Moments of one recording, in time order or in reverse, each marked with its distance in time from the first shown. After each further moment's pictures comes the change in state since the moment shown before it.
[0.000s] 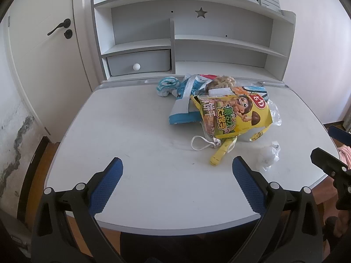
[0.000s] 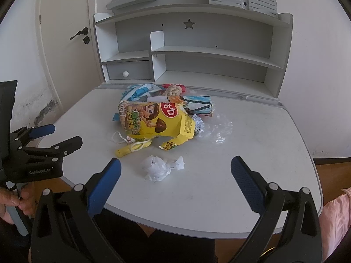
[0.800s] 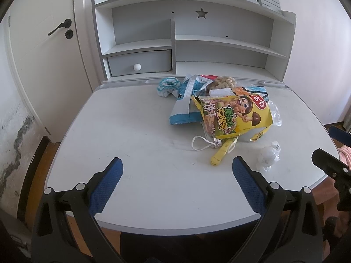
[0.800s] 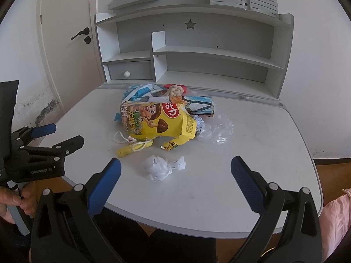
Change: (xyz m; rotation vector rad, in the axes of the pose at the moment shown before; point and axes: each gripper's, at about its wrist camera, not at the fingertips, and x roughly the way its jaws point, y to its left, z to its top) left arm 0.000 0.003 0.000 -0.006 -0.001 -0.002; right arm 0.001 0.001 -0.001 -0.004 0.001 0.005
